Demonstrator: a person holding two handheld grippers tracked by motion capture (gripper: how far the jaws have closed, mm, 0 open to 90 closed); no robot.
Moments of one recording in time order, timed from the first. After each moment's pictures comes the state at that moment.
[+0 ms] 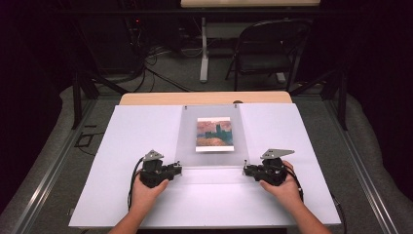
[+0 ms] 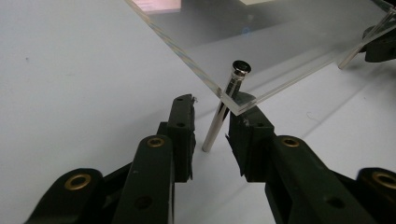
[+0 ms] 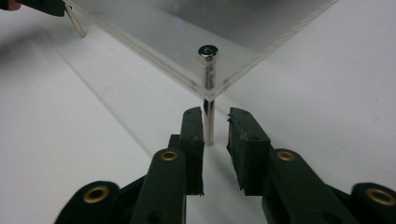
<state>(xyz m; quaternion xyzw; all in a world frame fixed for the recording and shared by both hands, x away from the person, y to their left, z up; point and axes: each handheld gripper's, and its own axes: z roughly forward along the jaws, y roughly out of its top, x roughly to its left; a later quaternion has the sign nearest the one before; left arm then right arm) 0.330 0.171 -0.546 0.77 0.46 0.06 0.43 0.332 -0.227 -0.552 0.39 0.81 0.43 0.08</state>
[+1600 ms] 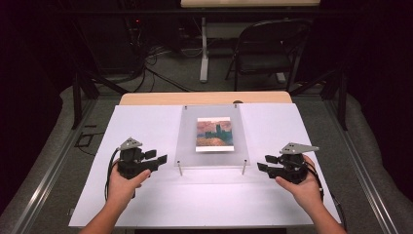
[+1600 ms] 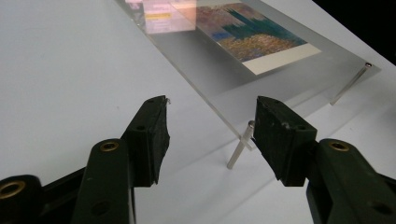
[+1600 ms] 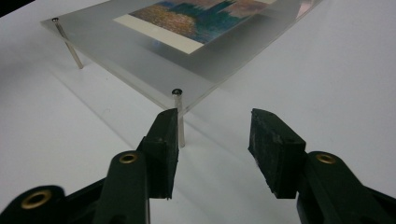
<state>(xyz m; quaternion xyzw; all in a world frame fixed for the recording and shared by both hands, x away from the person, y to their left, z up) 0.335 0.210 -0.486 0.75 0.47 0.10 0.45 0.316 -0.259 -0.499 0.41 0.79 0.44 0.14</state>
